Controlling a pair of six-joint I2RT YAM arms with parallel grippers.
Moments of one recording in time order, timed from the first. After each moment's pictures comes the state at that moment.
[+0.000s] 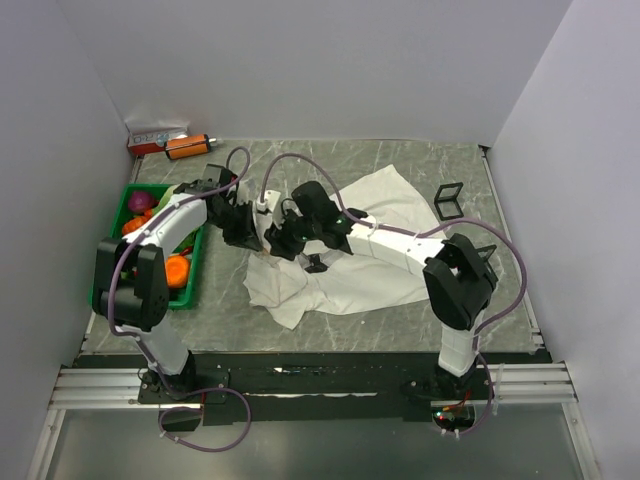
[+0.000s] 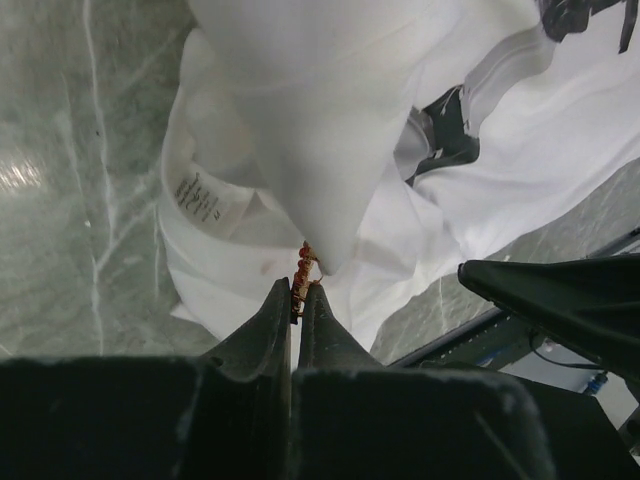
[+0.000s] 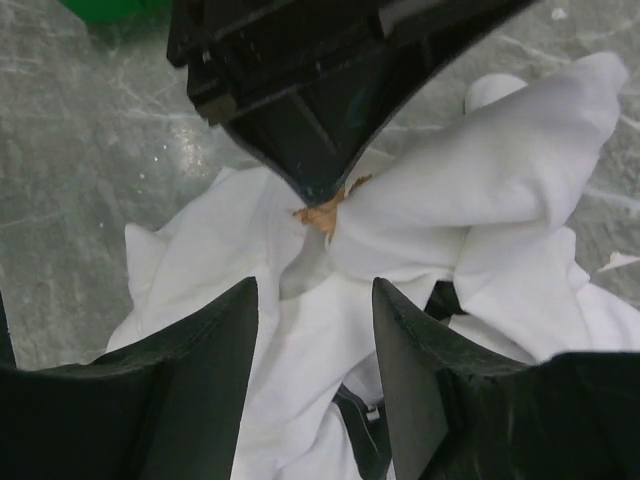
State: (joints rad) left arm -0.22 1.71 1.28 -0.74 0.45 -0.29; right arm 0.80 1.84 1.39 -0.20 -0.39 -0.27
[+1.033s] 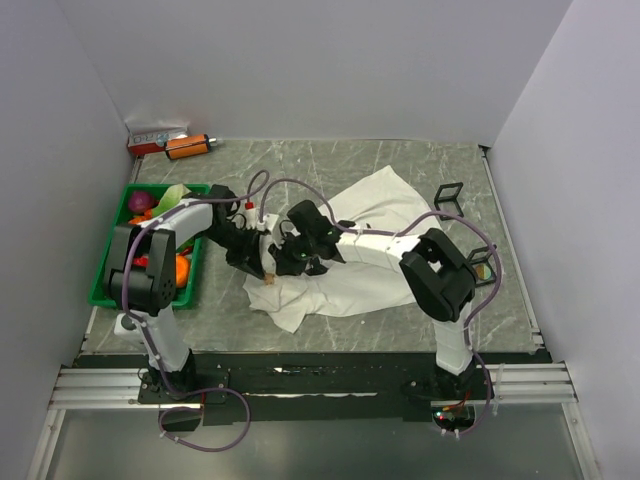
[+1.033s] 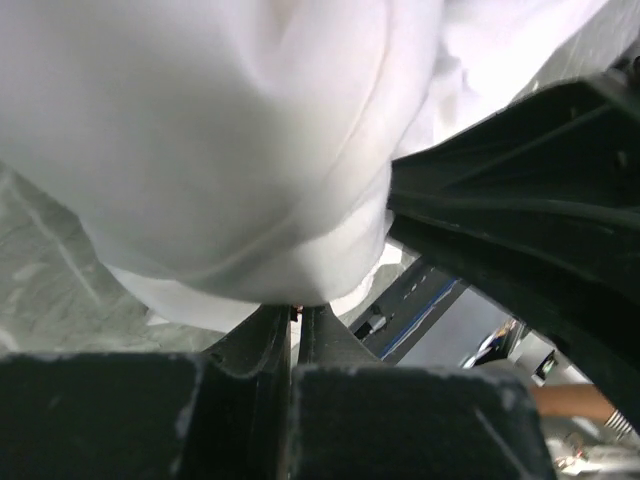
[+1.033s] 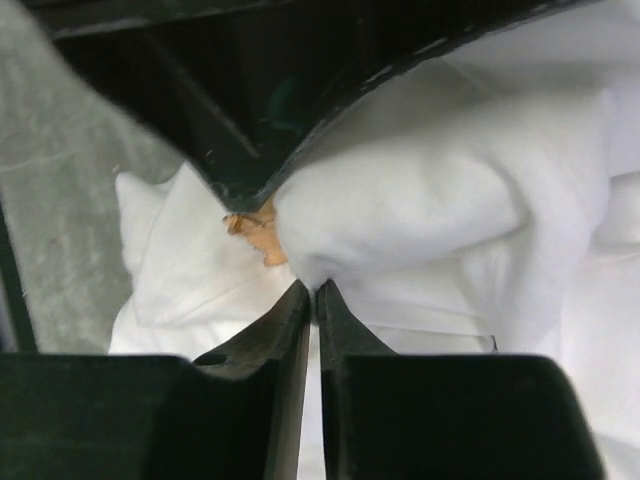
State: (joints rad) left arm -0.20 1.81 1.21 -0.88 0.70 0.09; right arm 0.82 1.96 1.33 -0.19 -0.48 -0.22
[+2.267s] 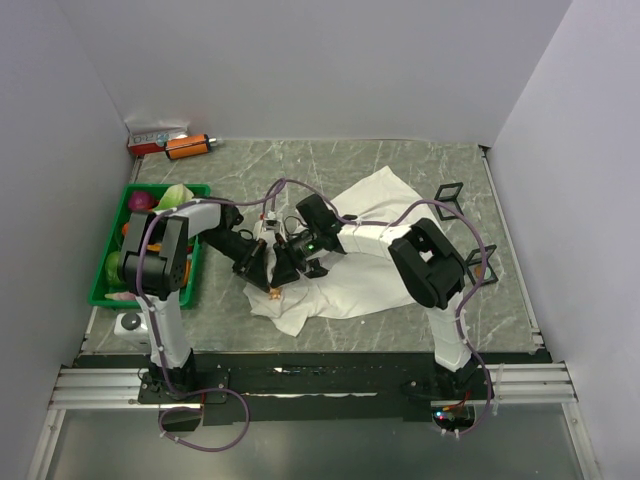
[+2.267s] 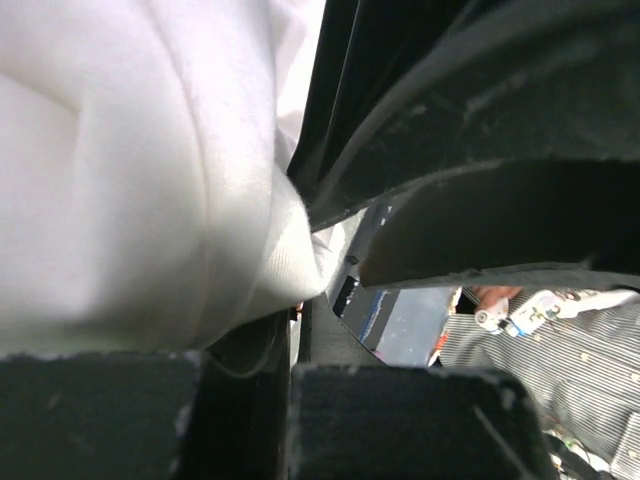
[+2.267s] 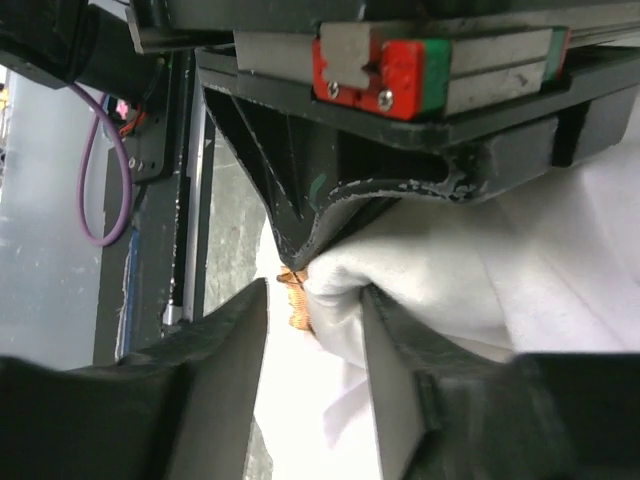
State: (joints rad) left arm -0.20 1.97 1.24 -1.10 0.96 0.57; right arm 0.73 2.07 1.37 -0.13 -1.01 -0.09
